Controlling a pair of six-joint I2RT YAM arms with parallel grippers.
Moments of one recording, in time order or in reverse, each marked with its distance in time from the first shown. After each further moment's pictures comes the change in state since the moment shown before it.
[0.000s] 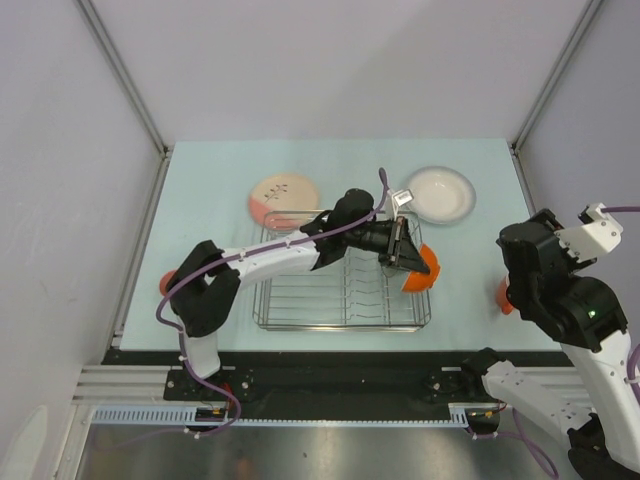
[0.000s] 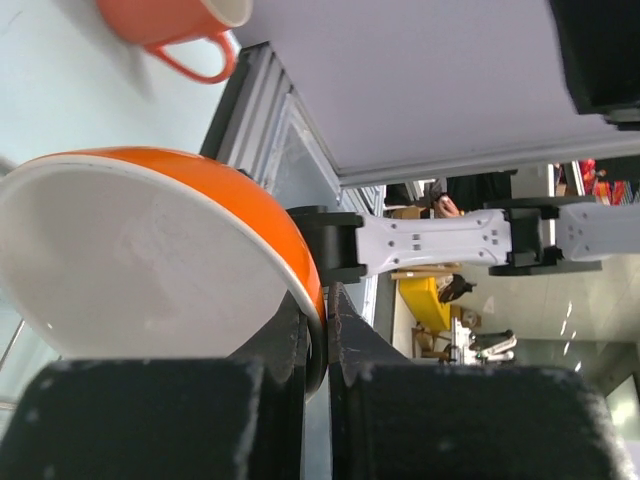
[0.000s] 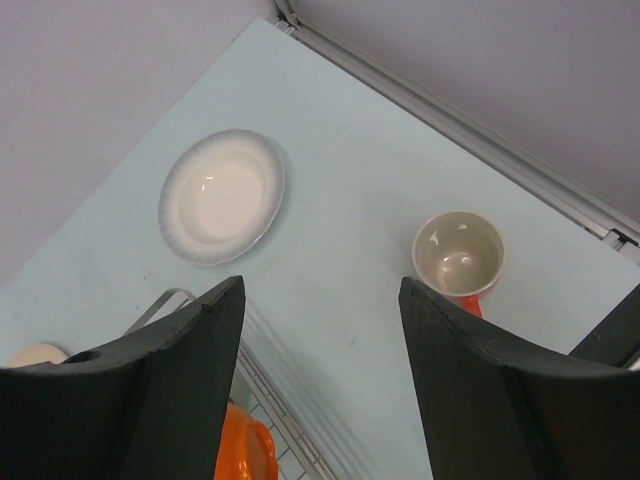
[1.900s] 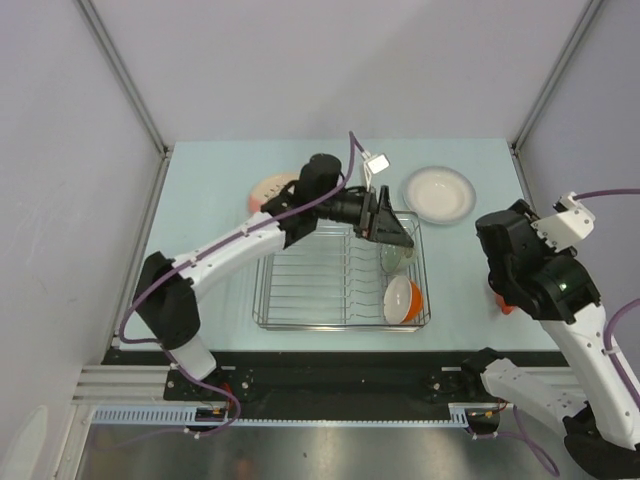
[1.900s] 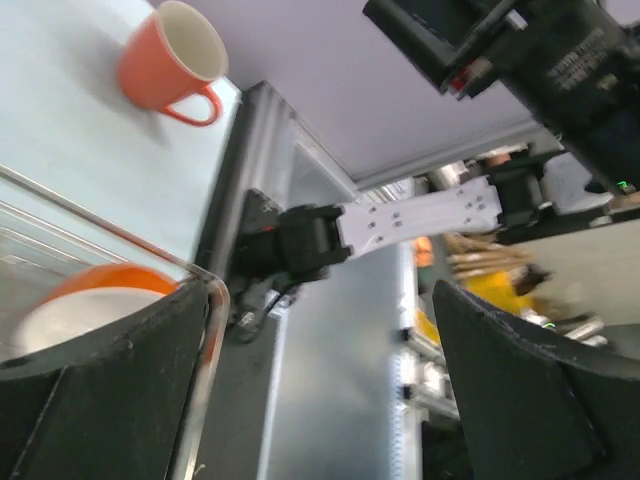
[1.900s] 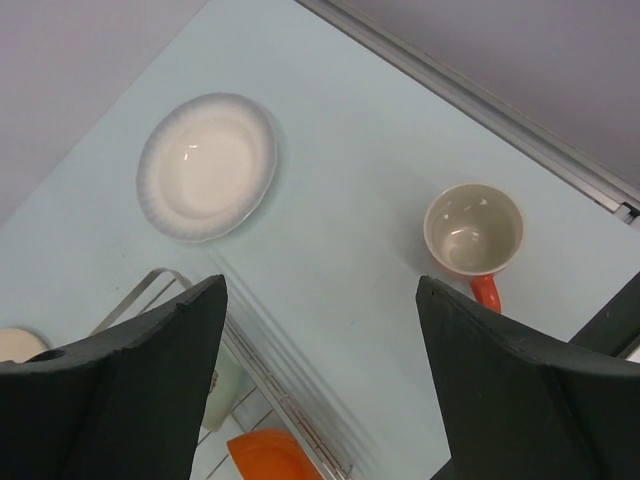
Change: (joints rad) left arm 0.108 -0.160 0.042 -0.179 0.071 0.172; right arm 0.000 0.090 -0.012 -0.013 -0.043 0.064
